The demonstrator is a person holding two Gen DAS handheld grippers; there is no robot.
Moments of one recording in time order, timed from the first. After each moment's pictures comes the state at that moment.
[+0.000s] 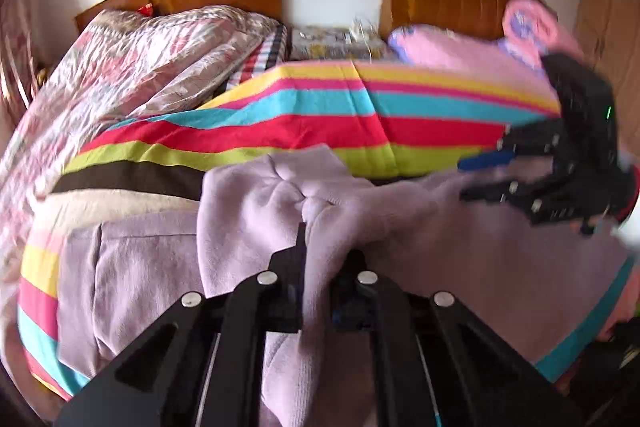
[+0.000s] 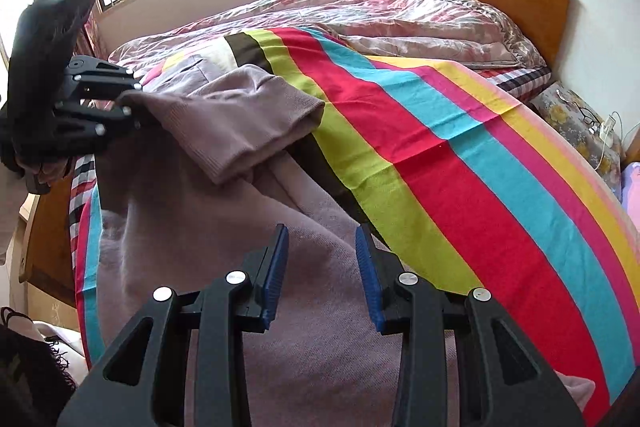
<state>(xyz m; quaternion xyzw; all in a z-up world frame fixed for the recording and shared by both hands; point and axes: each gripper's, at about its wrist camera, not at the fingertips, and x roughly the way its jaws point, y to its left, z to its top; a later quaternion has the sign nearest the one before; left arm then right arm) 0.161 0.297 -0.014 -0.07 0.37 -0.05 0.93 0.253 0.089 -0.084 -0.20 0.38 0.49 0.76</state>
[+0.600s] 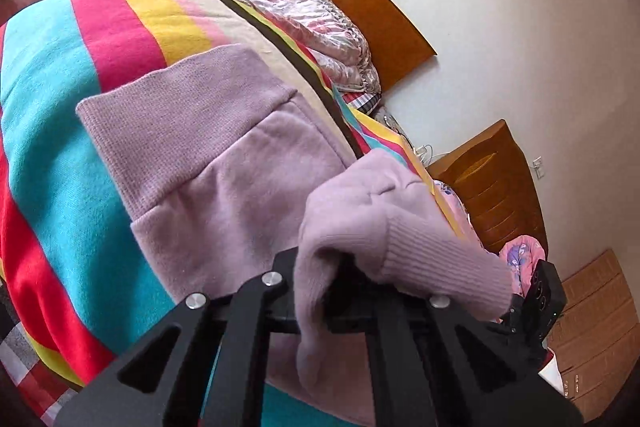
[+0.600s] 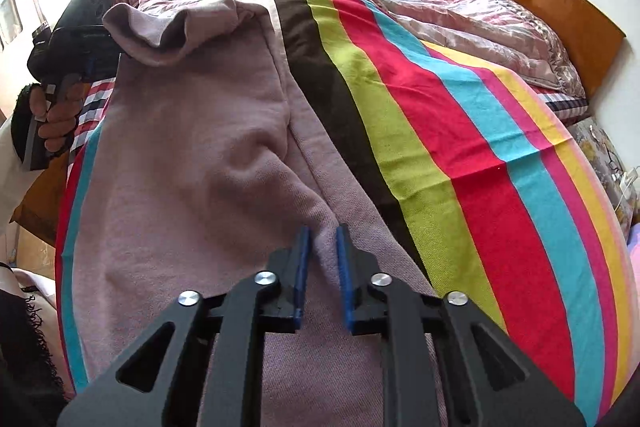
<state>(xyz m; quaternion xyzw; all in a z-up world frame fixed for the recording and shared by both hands) 0.080 0.422 -0.076 -0.41 0.27 0.05 0.87 0.243 0.132 -0.104 -0.31 0.36 0.51 0.72</state>
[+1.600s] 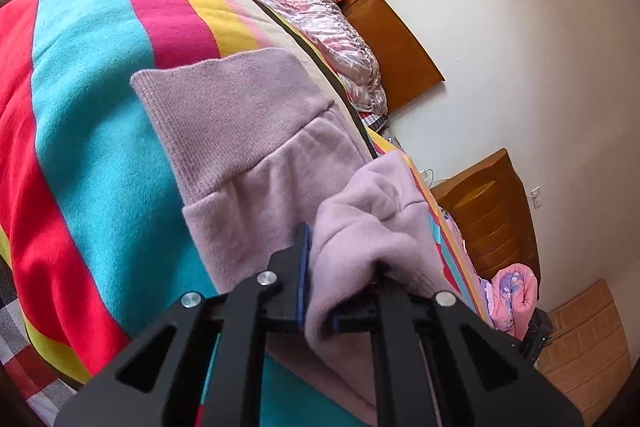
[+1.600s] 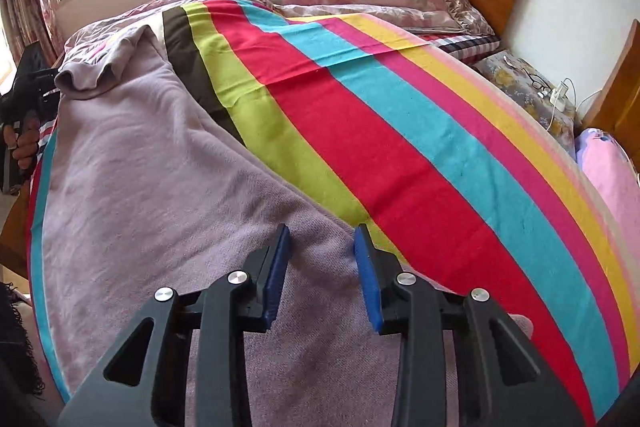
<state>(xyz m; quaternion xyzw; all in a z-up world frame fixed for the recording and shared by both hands) 0.058 0.437 -0.105 -0.46 0.24 0.08 0.85 0.286 0.005 -0.109 -0.23 0.40 0.40 0.79</state>
